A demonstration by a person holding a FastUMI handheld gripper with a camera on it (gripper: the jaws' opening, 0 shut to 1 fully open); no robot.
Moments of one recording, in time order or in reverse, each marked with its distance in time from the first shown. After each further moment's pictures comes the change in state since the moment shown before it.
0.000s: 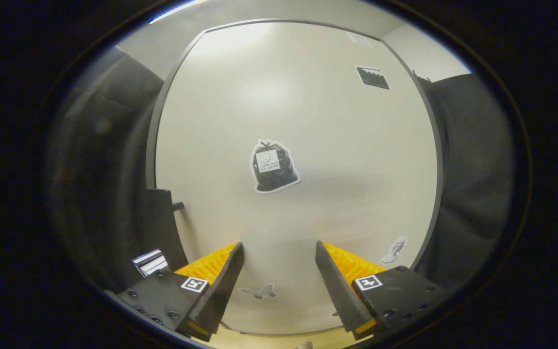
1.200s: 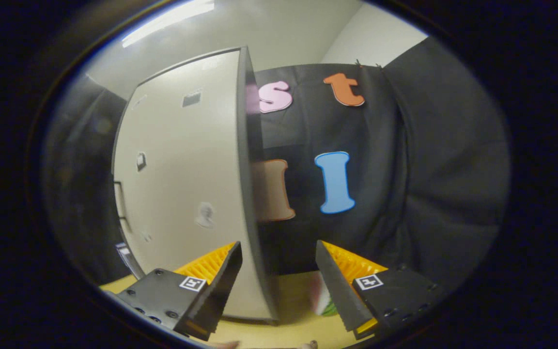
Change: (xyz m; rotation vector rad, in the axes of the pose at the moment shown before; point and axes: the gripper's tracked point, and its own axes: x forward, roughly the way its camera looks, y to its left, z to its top) arm -0.073 -0.369 -0.081 0.000 -0.113 -0.009
